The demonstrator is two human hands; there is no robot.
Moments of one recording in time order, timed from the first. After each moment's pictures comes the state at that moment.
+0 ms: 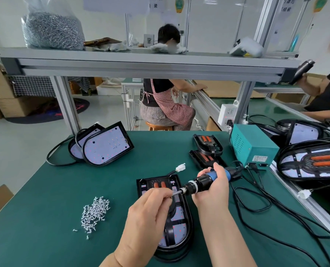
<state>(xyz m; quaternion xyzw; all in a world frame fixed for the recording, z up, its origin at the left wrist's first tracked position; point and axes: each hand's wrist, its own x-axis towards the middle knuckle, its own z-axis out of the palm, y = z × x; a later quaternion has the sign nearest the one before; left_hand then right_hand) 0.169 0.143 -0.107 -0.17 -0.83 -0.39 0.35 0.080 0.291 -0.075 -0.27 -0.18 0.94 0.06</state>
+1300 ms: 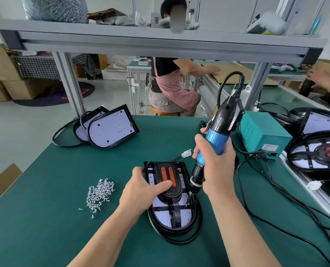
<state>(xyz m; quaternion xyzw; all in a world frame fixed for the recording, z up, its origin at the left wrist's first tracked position) 0.135 0.118 -0.112 0.19 -0.82 -0.54 -0.02 0.096 0.280 -0.057 0.07 -0.57 0.79 0.21</state>
